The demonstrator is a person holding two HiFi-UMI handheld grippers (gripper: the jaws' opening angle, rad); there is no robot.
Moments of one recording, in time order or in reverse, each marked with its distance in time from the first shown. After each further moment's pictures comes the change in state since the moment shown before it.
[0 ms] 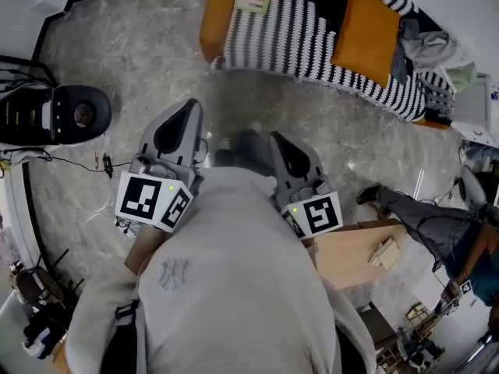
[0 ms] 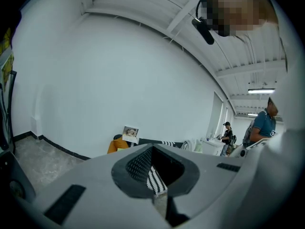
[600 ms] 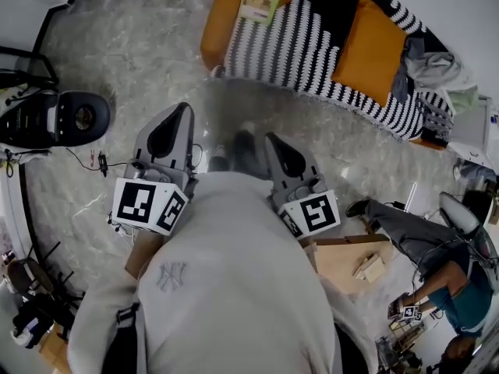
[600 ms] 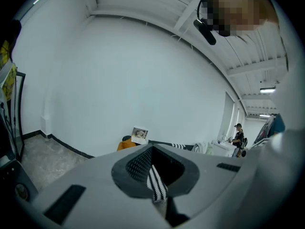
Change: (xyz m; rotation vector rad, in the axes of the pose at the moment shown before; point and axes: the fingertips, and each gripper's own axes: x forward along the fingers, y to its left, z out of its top) left arm 0.041 0.031 0.015 -0.033 -0.006 0.110; right arm 0.049 -0.039 0.011 -0.017 0.069 0.096
